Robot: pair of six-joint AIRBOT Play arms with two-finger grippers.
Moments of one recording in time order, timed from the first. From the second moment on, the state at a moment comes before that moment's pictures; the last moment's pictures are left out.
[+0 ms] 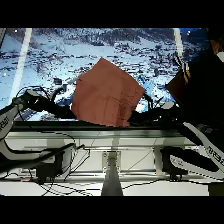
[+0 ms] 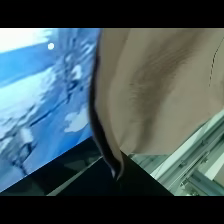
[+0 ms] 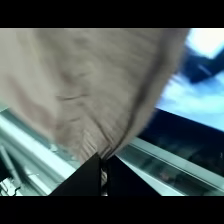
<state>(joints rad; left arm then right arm) 0.24 -1.55 0.72 0.92 -1.32 -0.89 0.22 -1.27 0.47 -0.50 0.96 1.15</state>
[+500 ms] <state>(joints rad) 0.25 -1.23 1.06 0.85 -1.35 -0.91 0.22 -1.17 0.96 -0.53 1.08 0.96</state>
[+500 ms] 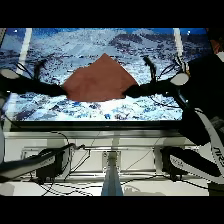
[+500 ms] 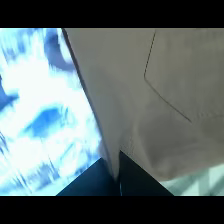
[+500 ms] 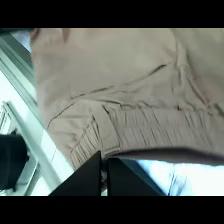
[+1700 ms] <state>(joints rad) 0.09 -0.91 0.75 0.92 -0.90 -1.04 0.31 -1.13 0.99 -0.80 0.61 1.28</state>
